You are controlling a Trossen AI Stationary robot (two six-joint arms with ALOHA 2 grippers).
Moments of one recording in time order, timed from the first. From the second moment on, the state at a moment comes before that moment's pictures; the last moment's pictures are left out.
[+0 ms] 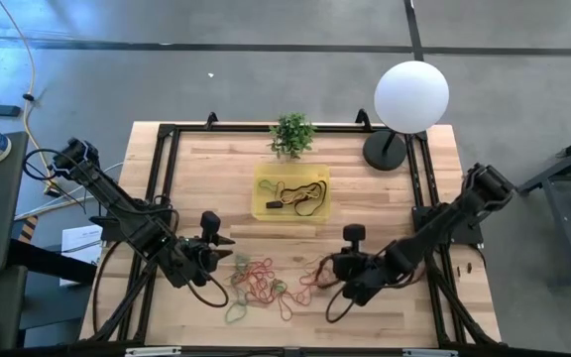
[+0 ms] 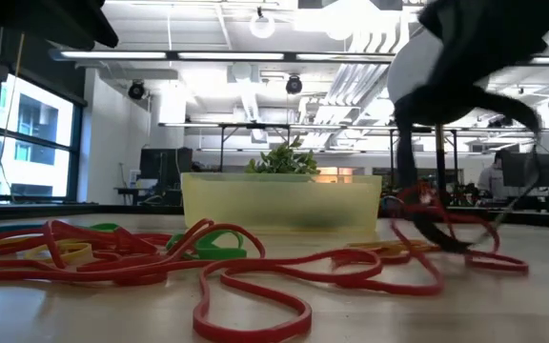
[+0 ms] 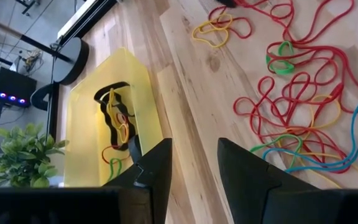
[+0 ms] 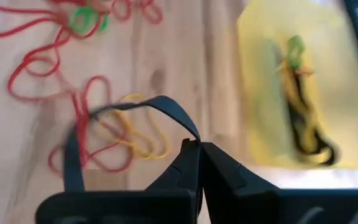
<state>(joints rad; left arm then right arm) -0.62 1.20 0.82 -0.56 -0.73 0.05 0.63 1.60 1.08 -0.63 0.65 0.38</state>
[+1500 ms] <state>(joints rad) -0.62 1.20 0.66 -0.37 -0.78 0.00 0.02 1.63 1.36 -0.57 0.61 -0.27</state>
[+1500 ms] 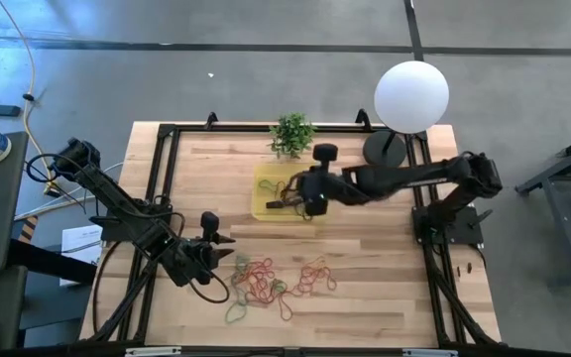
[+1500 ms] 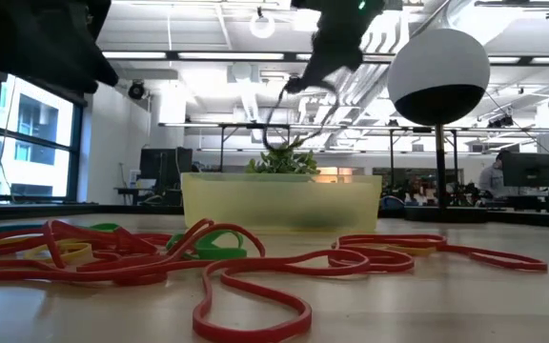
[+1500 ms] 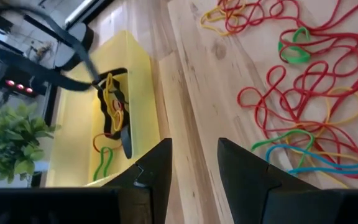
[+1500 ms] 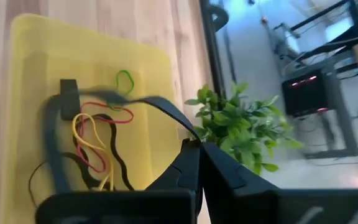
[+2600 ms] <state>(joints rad) -0.62 1.20 0.66 -0.35 -0.78 0.02 -0.23 1.85 1.36 -0.56 0.17 -0.29</state>
